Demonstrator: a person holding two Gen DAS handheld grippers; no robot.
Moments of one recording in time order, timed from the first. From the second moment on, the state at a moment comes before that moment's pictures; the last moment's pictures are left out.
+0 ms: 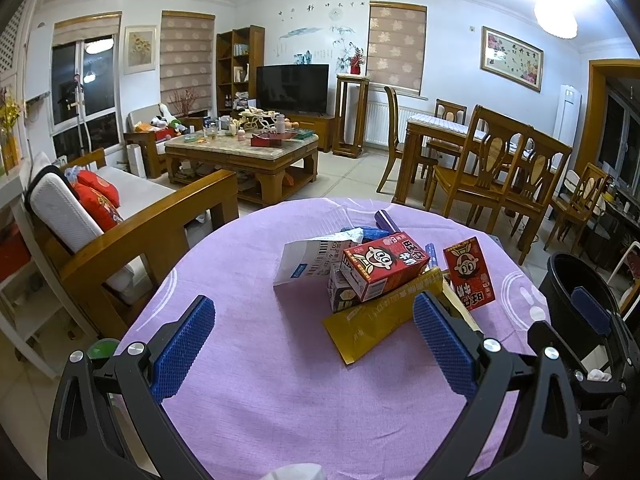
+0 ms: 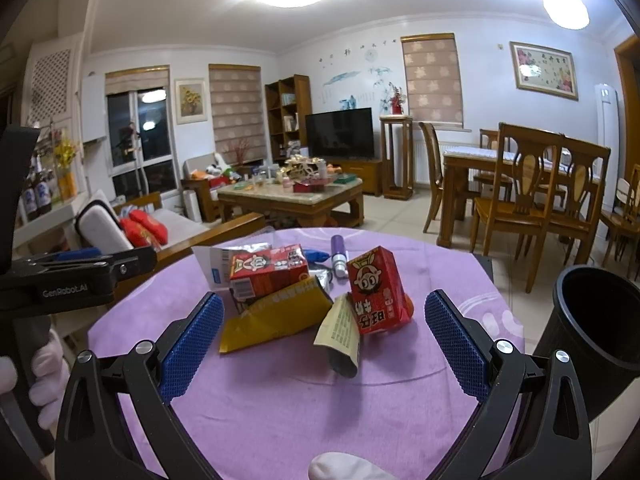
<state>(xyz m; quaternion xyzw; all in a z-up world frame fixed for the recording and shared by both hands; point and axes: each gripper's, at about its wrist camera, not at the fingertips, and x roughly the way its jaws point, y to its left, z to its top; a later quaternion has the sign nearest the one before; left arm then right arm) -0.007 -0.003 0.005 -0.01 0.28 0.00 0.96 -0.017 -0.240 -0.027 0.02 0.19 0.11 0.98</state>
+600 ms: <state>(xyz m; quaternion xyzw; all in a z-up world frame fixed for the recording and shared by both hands) -0.007 -0.004 0.003 -0.02 0.28 0.00 0.96 -0.016 -0.239 -0.027 0.02 0.19 0.11 0.98</state>
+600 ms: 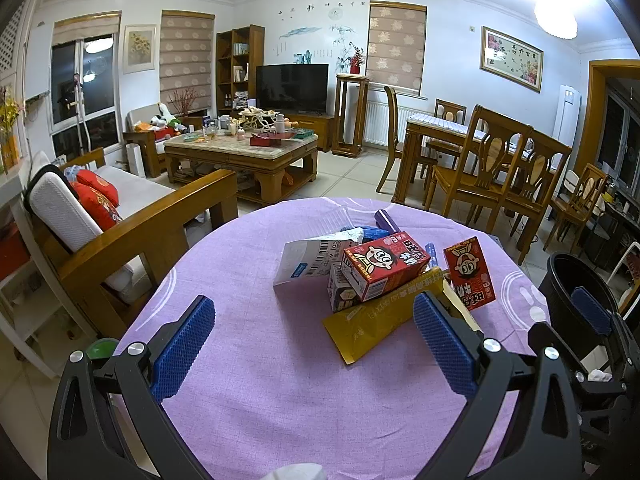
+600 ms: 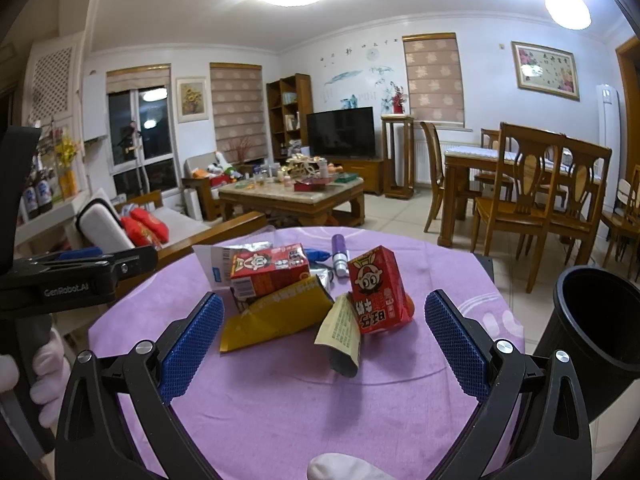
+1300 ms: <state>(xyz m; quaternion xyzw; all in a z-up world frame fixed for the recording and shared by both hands) -0.004 -0.003 0.001 -0.02 0.29 0.00 0.96 -0.017 -0.238 -0.028 0.02 0.19 0.11 0.97</state>
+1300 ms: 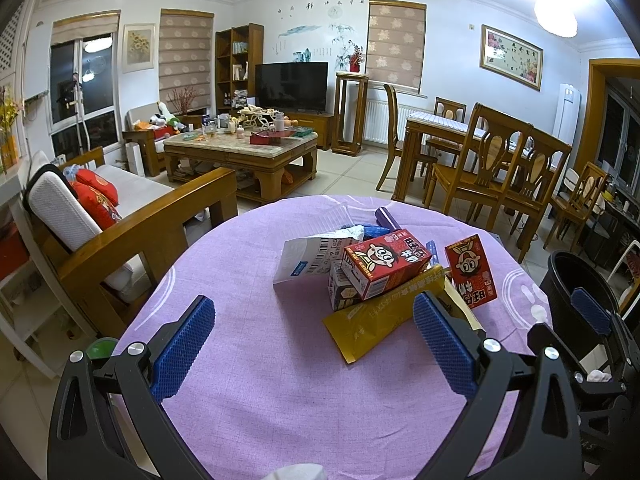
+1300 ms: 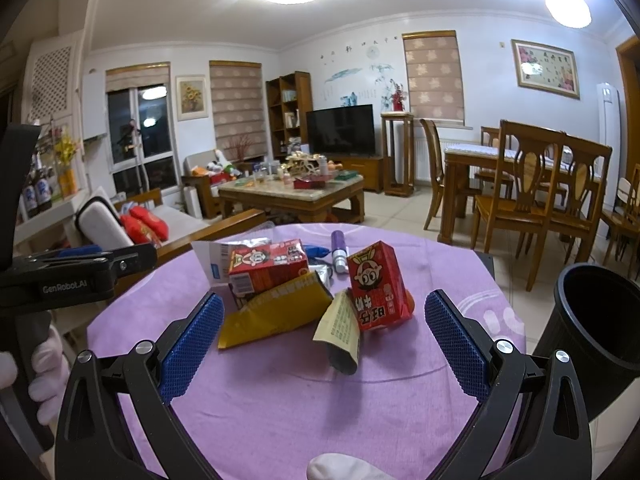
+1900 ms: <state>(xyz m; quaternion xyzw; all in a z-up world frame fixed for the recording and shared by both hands) -0.001 0.003 -0.008 -0.03 0.29 -0.02 0.95 -0.018 -0.234 -0.036 0.02 0.20 0.11 0.97</state>
